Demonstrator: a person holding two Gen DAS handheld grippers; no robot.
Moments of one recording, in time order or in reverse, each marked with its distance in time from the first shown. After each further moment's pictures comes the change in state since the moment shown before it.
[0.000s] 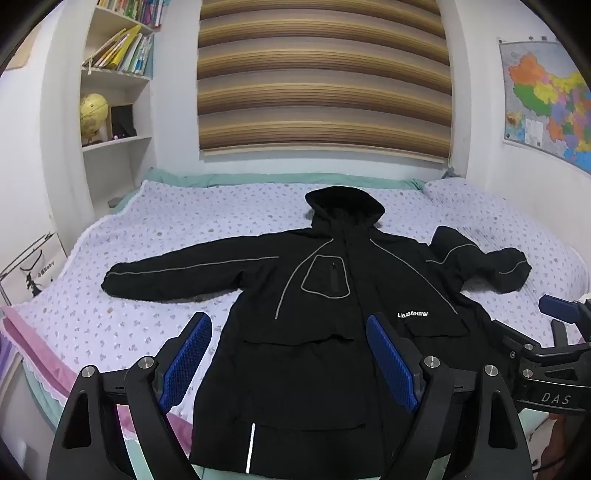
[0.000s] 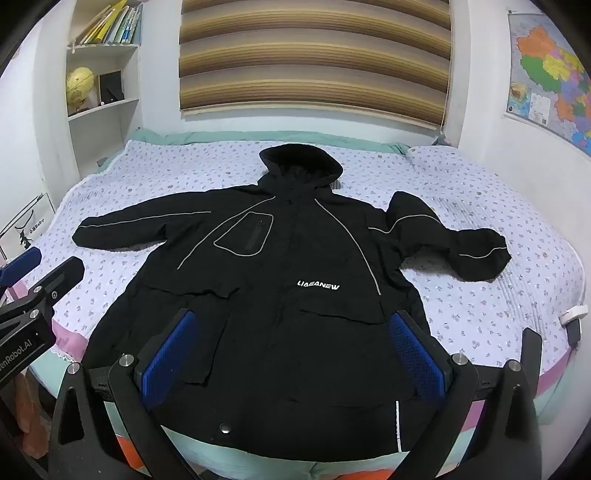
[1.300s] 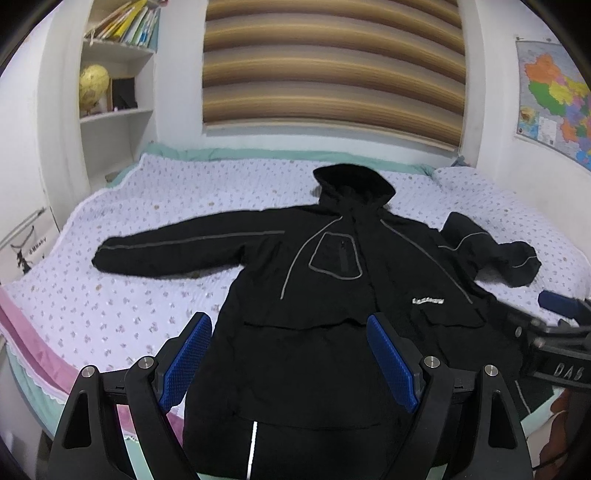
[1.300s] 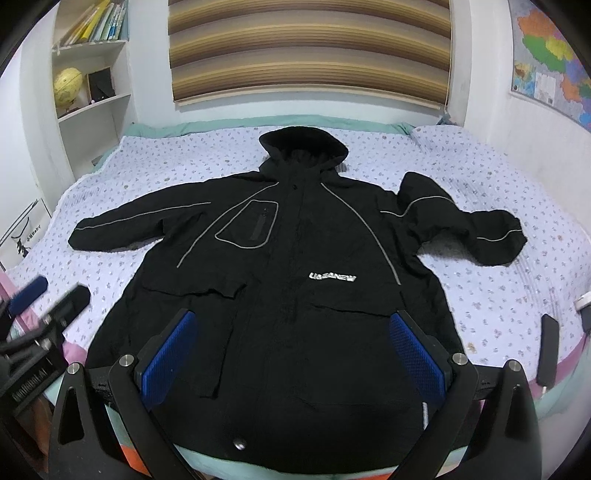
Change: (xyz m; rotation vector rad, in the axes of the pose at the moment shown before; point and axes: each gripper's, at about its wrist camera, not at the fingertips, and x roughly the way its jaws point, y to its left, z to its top) left arm 0.052 0.023 -0.020 -0.049 0.088 -0.007; right arm 0.042 0.012 0.008 0.051 0.012 0.019
